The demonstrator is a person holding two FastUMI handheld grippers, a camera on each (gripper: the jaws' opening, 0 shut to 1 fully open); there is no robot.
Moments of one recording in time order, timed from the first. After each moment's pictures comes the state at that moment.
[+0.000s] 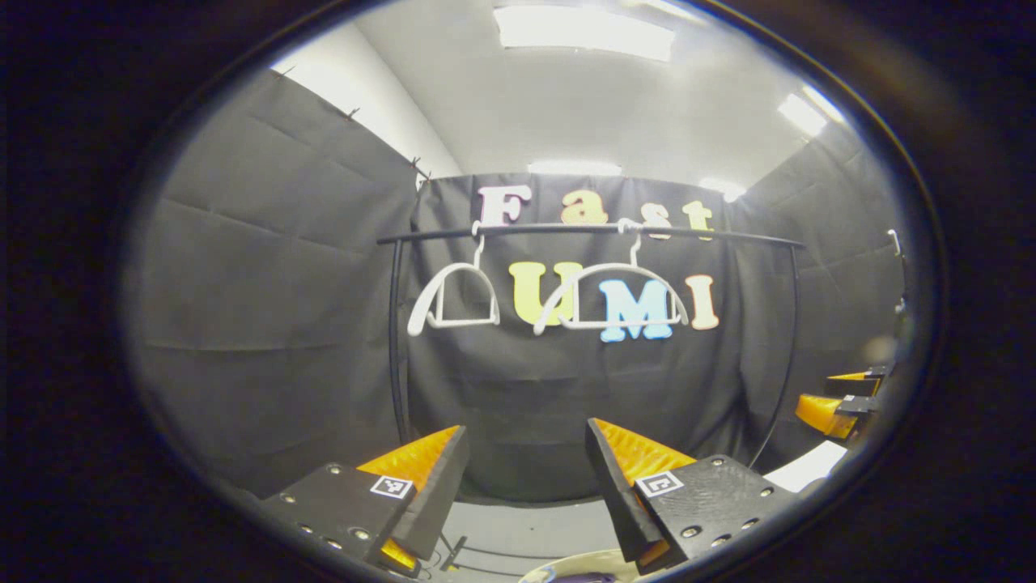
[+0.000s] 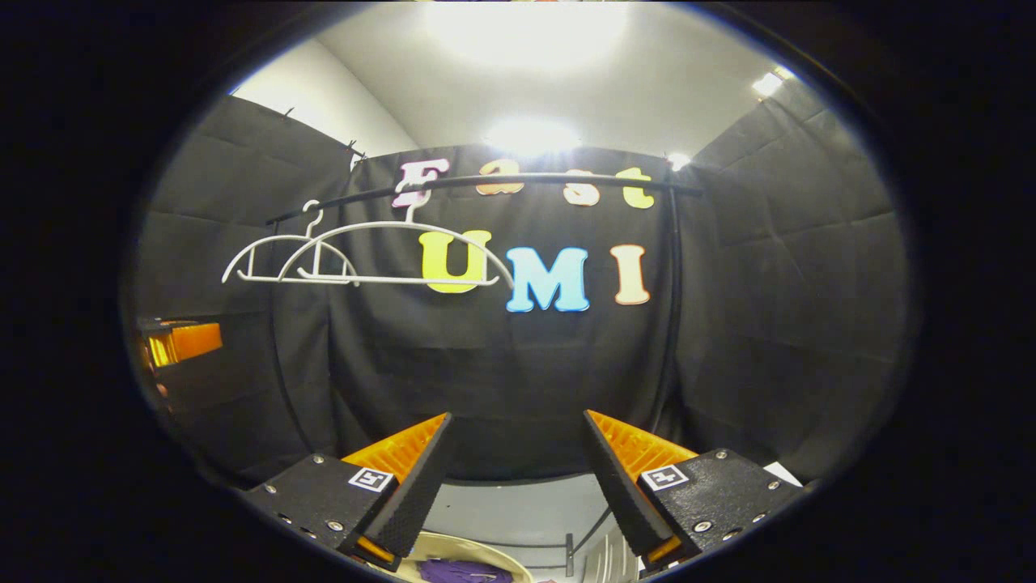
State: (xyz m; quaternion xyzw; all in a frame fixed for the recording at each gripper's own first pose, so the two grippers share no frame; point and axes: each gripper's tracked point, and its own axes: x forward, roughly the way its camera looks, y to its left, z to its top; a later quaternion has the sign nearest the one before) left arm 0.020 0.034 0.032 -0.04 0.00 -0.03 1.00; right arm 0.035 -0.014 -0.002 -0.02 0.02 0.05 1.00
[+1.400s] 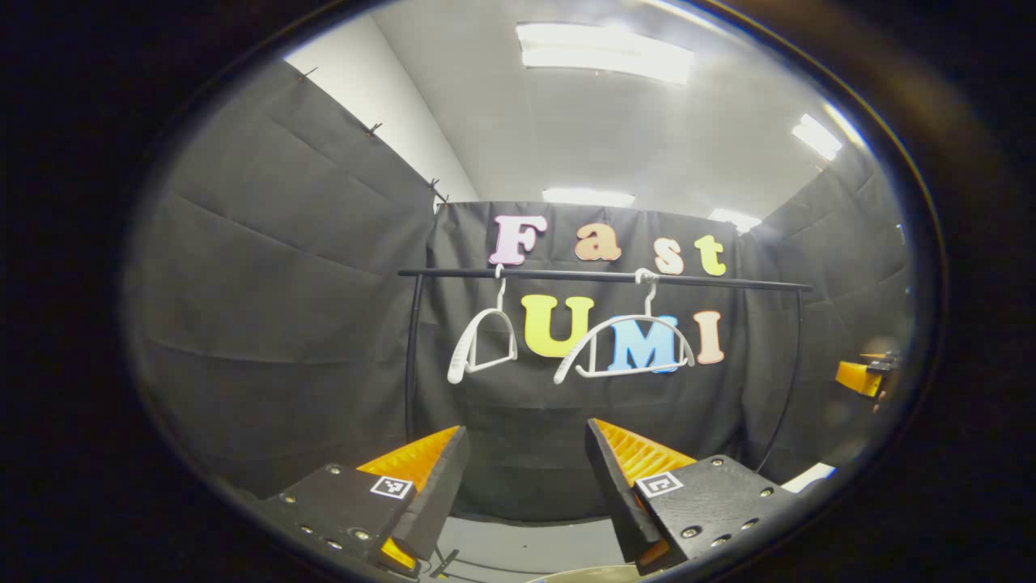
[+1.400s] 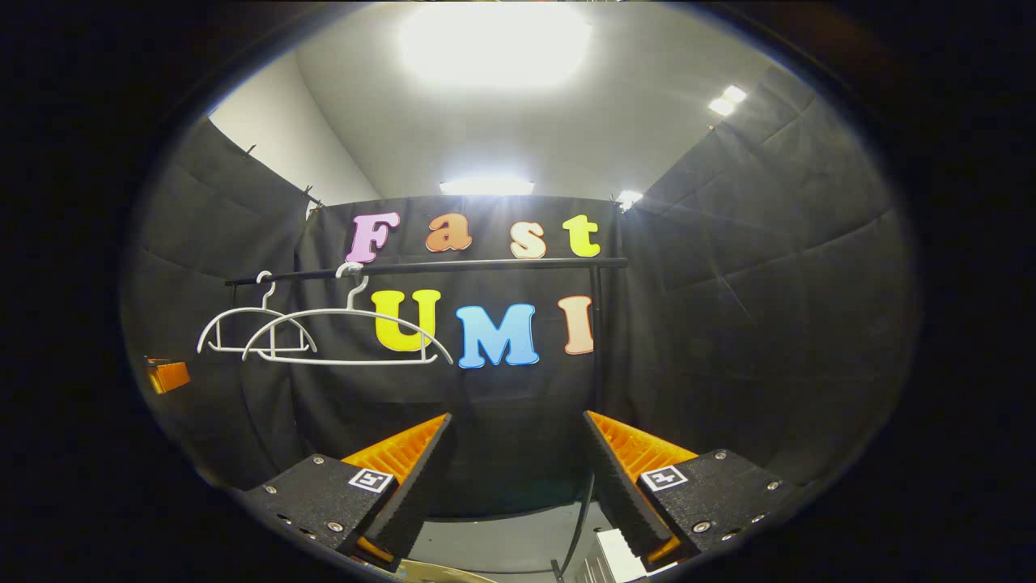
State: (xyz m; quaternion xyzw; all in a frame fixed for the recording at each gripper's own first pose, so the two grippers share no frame) left arm 0.003 0.062 0.051 -0.06 -0.03 0.00 1.00; right arm 0.012 -0.064 0.074 0.02 -0.04 -0.01 1.00
